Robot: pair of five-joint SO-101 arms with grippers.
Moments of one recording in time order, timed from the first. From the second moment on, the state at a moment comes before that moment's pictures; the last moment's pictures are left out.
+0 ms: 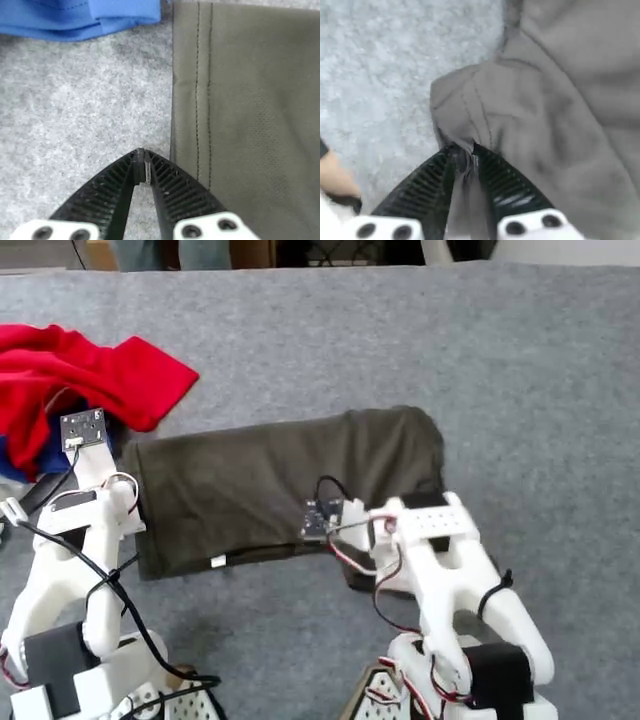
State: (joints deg) left arm -23.4 -16.1 57.5 32.7 -3.8; right arm -6.9 -20.6 58.3 63.3 72.9
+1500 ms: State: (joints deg) left arm -23.4 -16.1 57.5 32.9 -3.8; right arm -0.4 32.6 -48.0 100.7 48.6
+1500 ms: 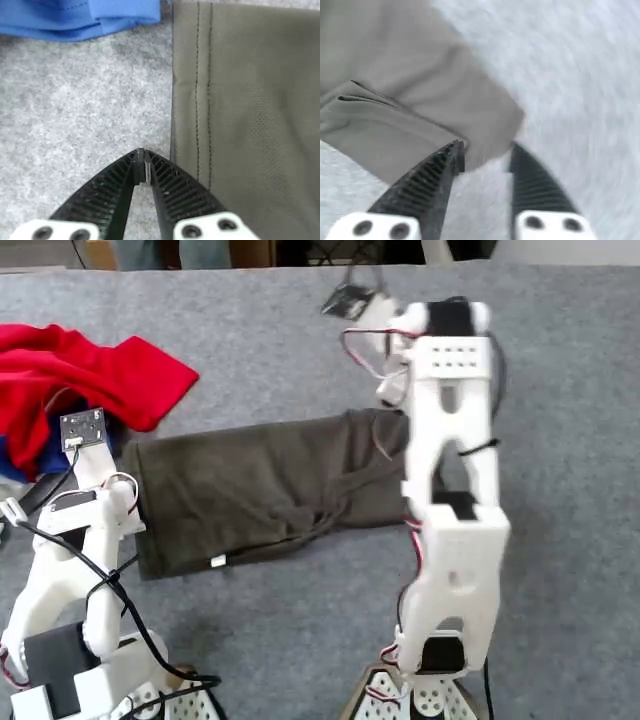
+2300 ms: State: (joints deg) left arm -27.5 -10.7 18.2 80.3 -1.5; right arm 25.5 -13.9 50.3 58.2 42.4
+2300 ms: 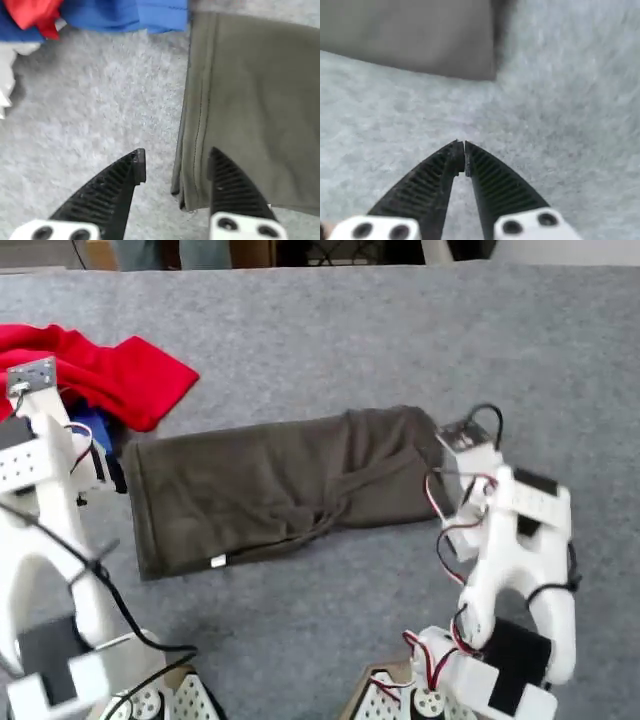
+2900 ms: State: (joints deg) left arm -28.0 17.0 14.2 71.4 0.1; right arm 31.1 -14.0 57.0 50.5 35.2
